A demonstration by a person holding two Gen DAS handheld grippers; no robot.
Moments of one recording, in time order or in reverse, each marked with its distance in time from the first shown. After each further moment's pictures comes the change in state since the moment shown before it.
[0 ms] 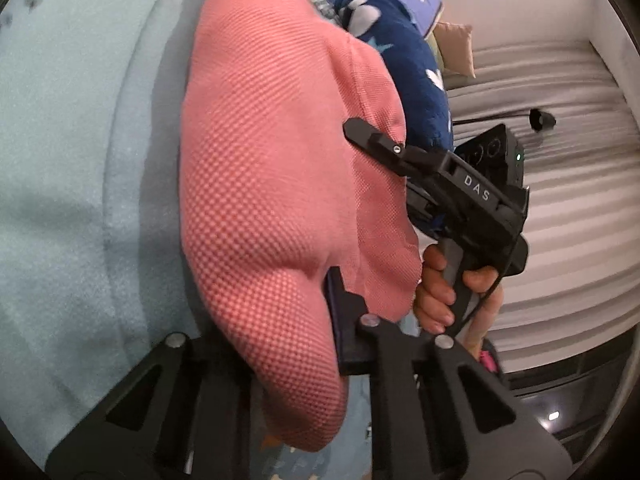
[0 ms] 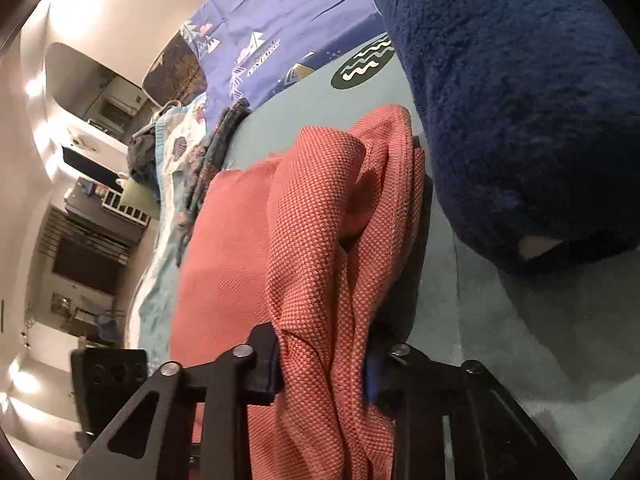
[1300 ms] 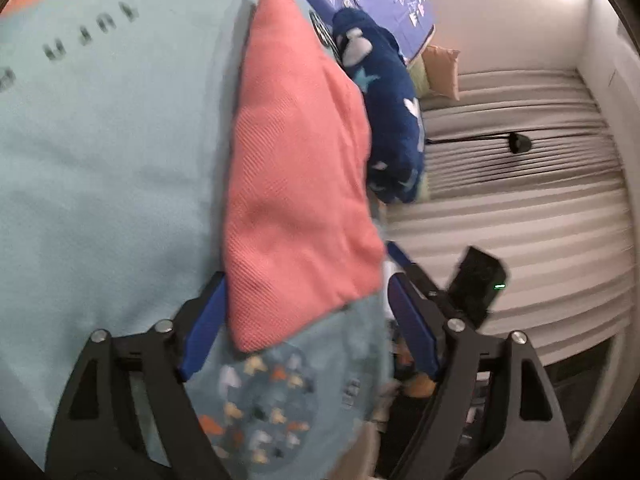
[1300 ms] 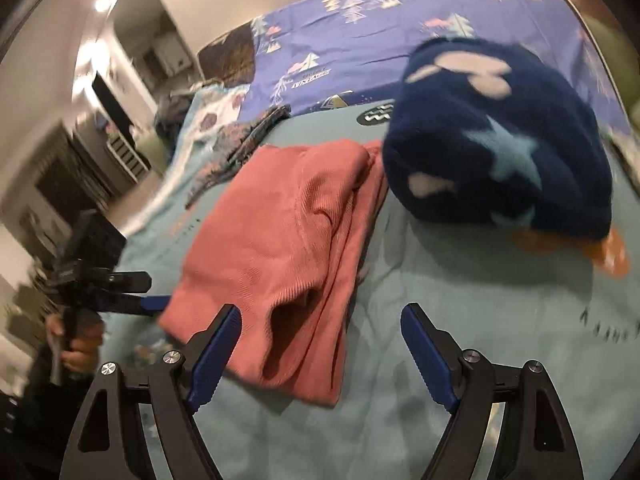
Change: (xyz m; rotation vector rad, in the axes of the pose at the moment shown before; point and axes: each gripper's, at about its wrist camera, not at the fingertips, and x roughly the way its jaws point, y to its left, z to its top) left arm -0.045 0.026 -0.010 -0.129 -0.009 -0.150; right arm -0.098 -0.006 -0.074 -0.296 -0.113 -0.091
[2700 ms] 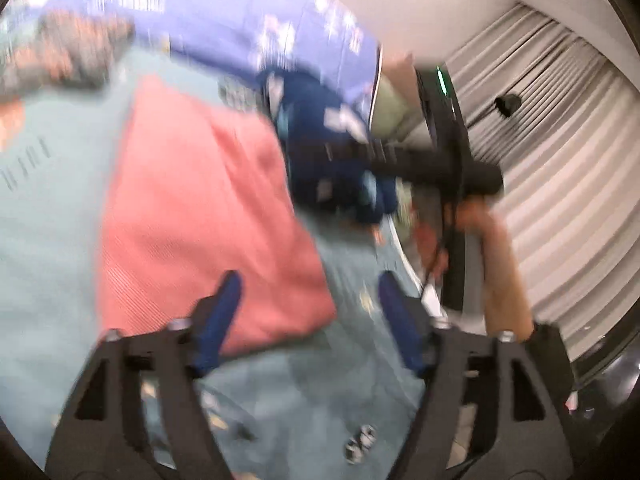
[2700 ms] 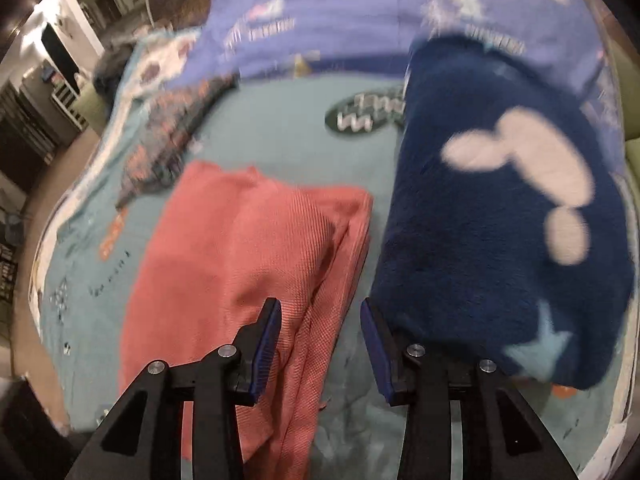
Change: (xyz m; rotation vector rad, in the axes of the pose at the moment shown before) left arm 0.017 -0.116 -0.055 0.425 -0.360 0.224; right arm 0.059 0.036 0.117 -0.099 0.172 -0.273
